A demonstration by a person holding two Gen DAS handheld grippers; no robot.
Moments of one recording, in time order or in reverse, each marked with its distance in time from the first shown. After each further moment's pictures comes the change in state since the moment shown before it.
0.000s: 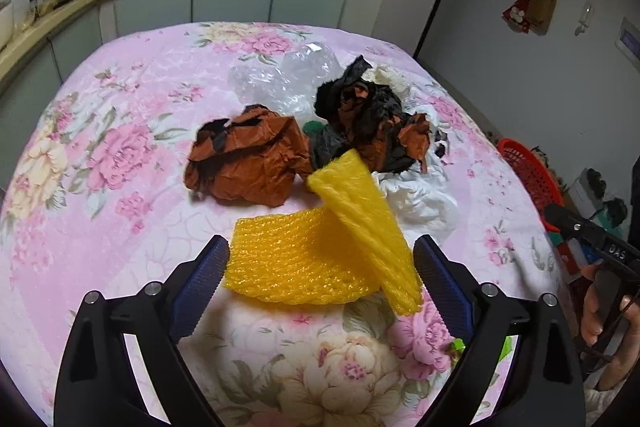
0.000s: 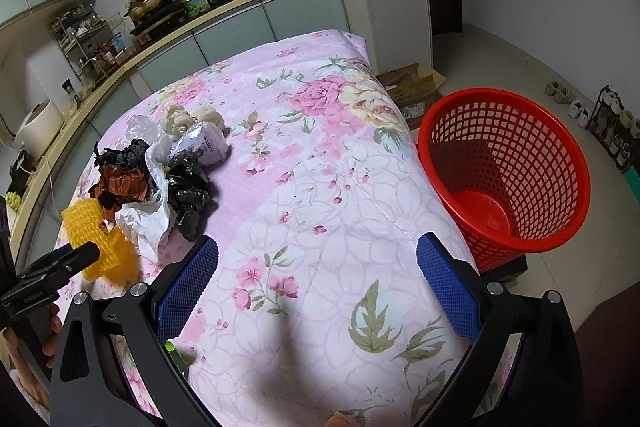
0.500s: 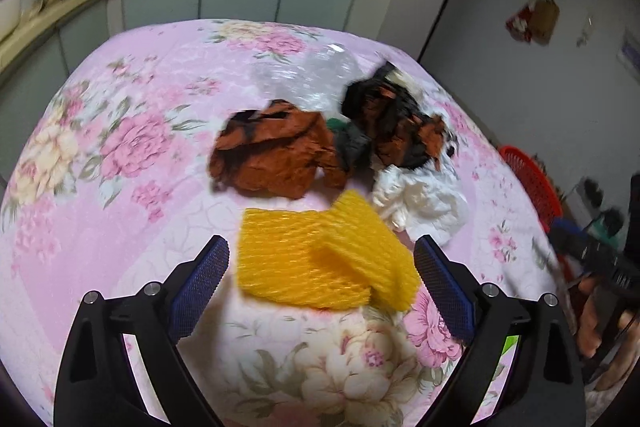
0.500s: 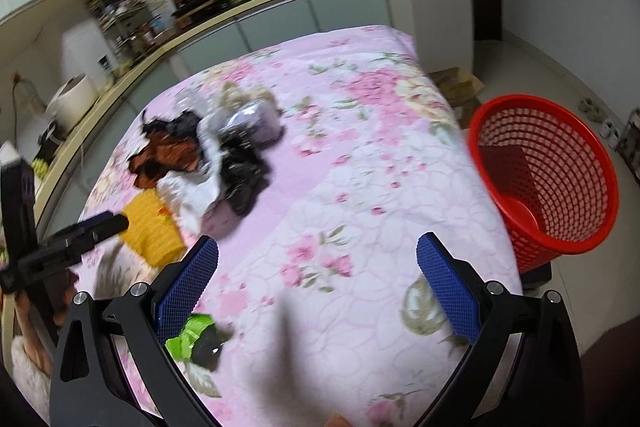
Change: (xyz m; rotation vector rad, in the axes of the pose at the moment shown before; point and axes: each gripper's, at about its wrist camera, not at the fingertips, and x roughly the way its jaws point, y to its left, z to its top) left arm -0.009 0.027 -0.007 -0.067 -0.013 -0.039; right arm -0.007 0.029 -0.014 -0.110 0.024 0.126
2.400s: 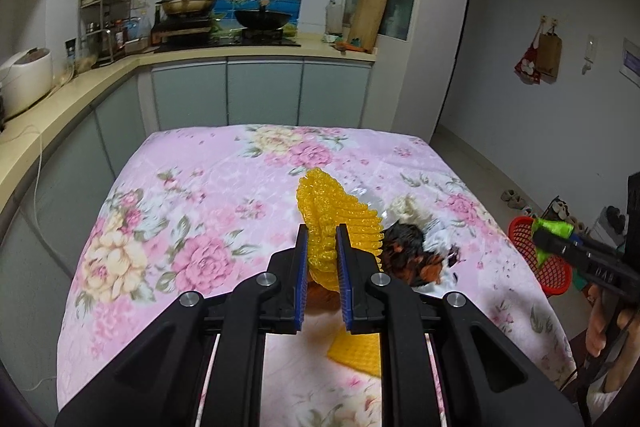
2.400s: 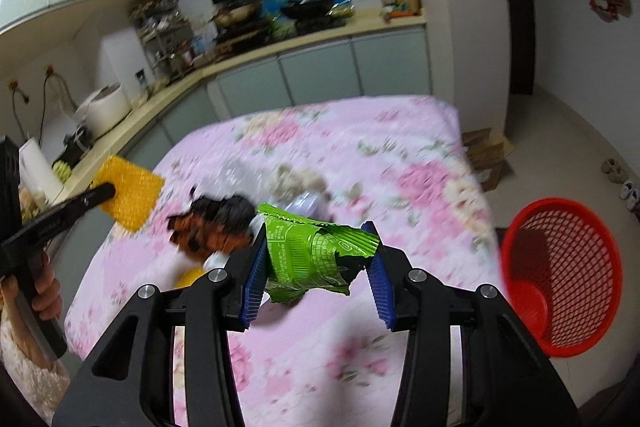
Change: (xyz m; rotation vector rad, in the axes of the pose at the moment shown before) left arm -0.071 -0.015 0.068 0.069 -0.240 0.102; right arm -0.012 0.024 0.072 -0.102 -0.158 0.063
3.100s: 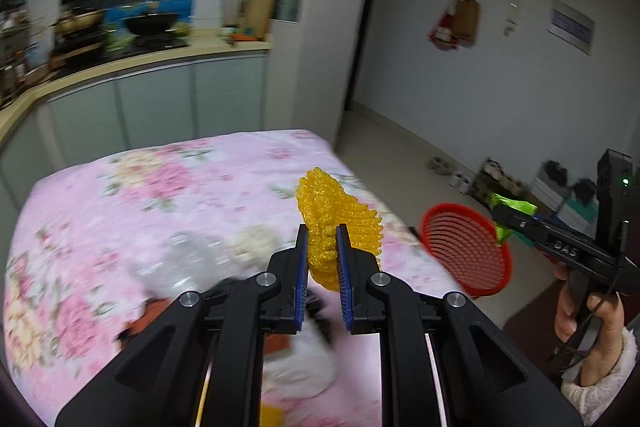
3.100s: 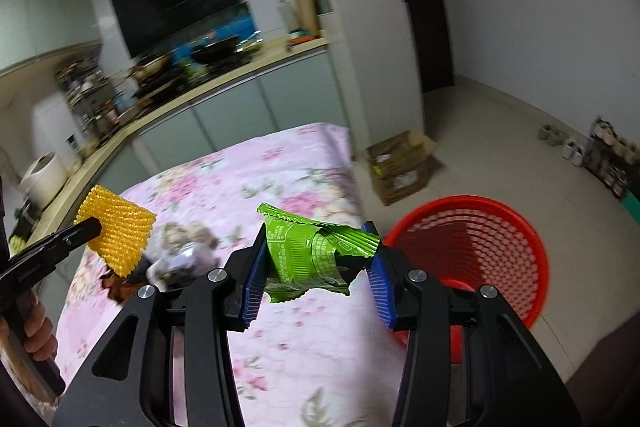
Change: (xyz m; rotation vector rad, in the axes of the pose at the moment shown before) left arm 0.060 -0.125 0.031 0.175 0.063 -0.305; right arm -0.040 -0.101 0.002 0.208 -0.098 -0.231
